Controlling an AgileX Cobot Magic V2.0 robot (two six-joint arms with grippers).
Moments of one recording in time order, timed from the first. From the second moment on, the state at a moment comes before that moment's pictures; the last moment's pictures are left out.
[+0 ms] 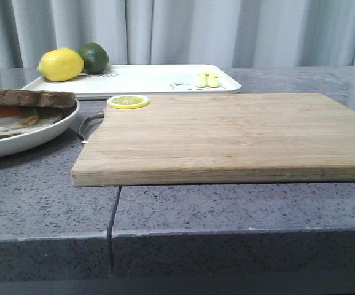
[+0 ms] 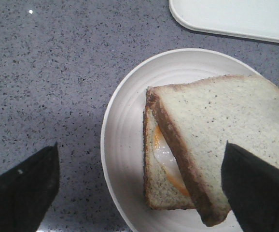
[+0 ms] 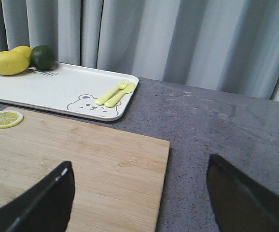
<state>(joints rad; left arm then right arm) 0.04 1.12 -0.91 -0.21 0.72 -0.09 0.21 0.34 -0.39 0.23 0.21 -0.28</state>
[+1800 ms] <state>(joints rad) 0.04 1.34 -0.91 -0.11 0.69 -0.09 0.21 0.34 -0.39 0.23 0.21 -0.28</state>
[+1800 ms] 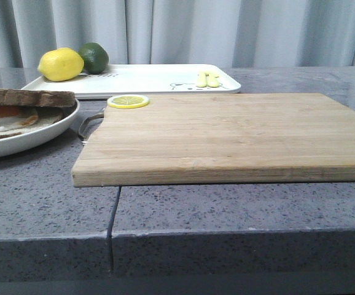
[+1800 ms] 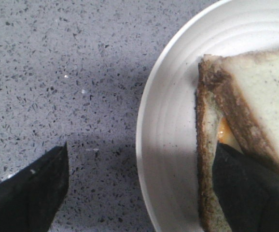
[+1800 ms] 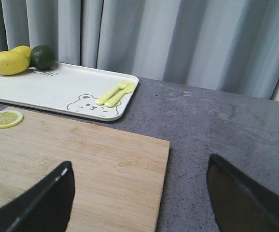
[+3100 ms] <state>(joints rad) 0.04 1.40 -0.91 -0.11 0.68 -0.09 0.21 0.34 -0.39 0.23 0.21 -0.28</state>
